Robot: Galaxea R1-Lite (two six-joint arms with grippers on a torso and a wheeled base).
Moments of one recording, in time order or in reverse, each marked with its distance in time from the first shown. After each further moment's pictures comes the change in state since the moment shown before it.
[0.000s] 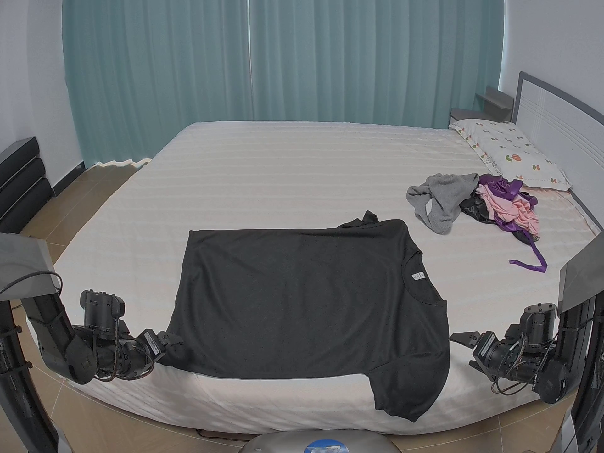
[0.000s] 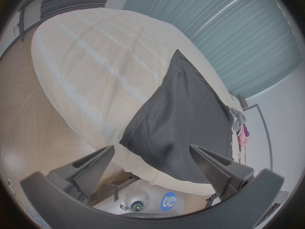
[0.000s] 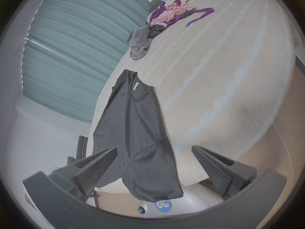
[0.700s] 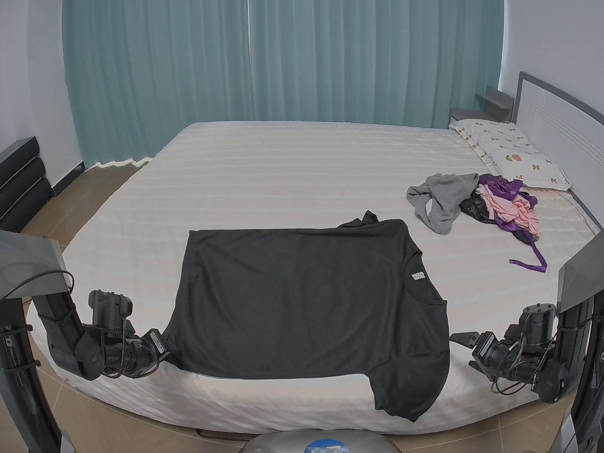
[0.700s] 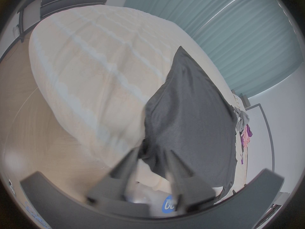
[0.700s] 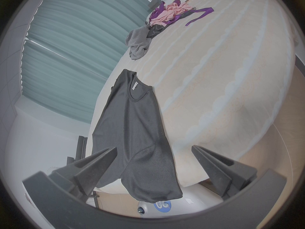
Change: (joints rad) left arm -0.002 0.078 -0.063 0.004 0.015 0.010; right arm 0.000 0.009 -0.006 0.000 -0.002 0.000
